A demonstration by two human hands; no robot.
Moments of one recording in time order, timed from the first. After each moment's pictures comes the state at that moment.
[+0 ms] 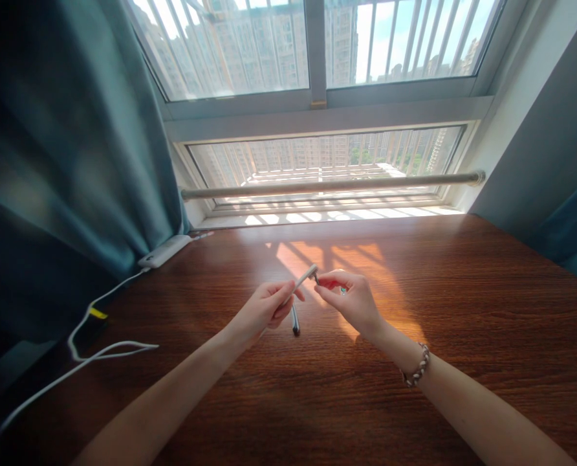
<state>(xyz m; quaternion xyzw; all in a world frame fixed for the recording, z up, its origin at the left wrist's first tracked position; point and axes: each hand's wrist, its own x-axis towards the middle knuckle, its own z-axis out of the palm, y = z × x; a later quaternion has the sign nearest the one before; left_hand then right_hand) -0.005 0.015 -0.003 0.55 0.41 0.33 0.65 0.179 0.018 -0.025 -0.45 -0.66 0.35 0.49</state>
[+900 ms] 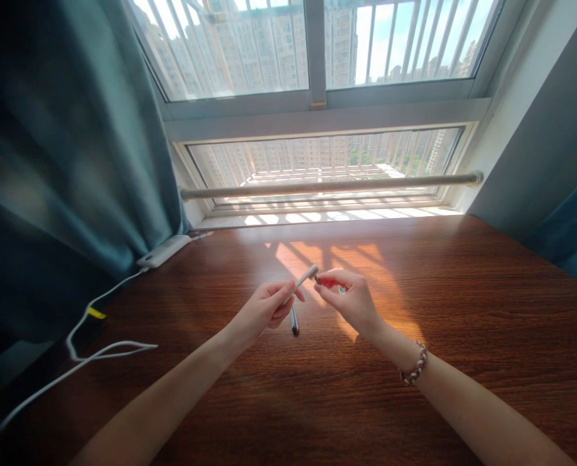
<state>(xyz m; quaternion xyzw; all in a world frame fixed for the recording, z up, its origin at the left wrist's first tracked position) -0.003 0.014 0.001 0.55 0.40 0.33 0.65 0.179 0.017 -0.024 -0.43 -0.66 0.34 0.51</state>
